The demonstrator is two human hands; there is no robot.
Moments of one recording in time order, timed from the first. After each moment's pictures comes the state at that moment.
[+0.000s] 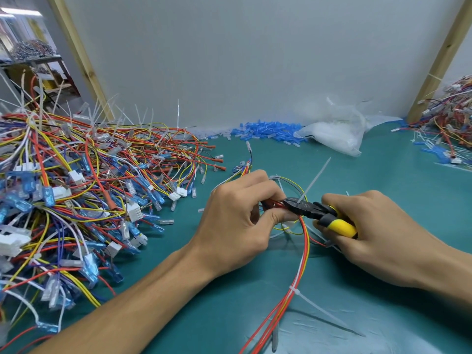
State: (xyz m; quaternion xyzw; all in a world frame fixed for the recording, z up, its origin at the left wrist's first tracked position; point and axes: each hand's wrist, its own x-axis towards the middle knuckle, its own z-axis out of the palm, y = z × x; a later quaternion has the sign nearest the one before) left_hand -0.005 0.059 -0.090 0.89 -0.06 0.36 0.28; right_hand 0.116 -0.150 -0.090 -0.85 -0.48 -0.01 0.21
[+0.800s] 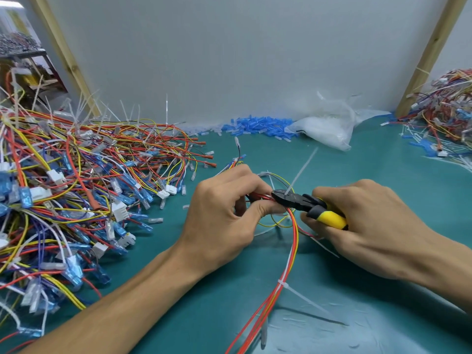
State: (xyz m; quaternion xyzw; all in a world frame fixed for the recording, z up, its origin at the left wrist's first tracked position) left_hand -0.008 0.059 -0.090 0.87 -0.06 0.38 0.30; right_hand 0.105 -0.151 -0.076 -0.85 -0.49 -0.05 0.20
